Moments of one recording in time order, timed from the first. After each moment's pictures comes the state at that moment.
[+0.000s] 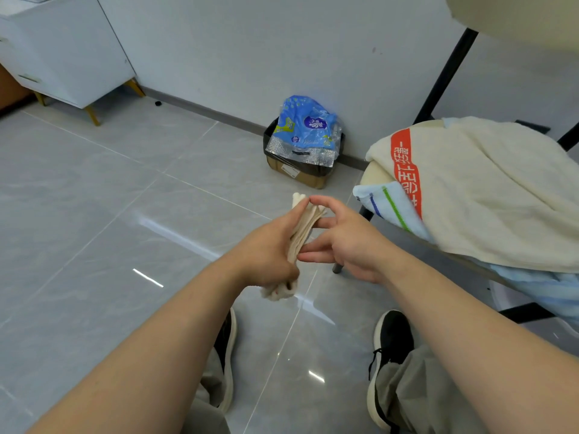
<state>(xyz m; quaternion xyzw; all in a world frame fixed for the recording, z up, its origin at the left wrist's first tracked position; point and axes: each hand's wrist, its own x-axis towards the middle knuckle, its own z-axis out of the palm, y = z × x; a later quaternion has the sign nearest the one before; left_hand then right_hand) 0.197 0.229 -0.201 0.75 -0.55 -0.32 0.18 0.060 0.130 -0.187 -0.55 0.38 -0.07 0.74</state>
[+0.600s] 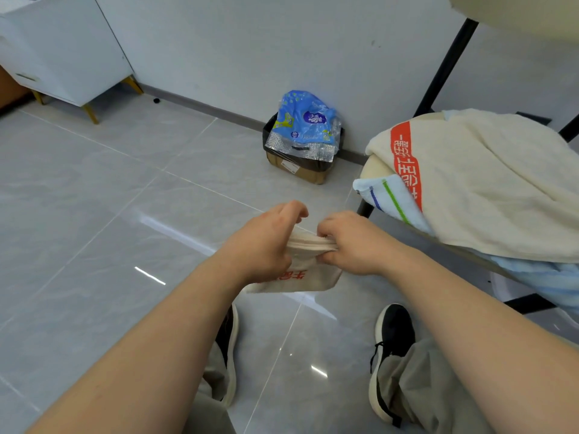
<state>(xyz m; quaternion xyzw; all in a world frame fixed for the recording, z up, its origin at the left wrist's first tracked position) 0.201 0.232 -0.198 0.74 -0.63 -0.19 0.14 0.045 0.106 -0.216 -0.94 0.26 0.09 0.19</state>
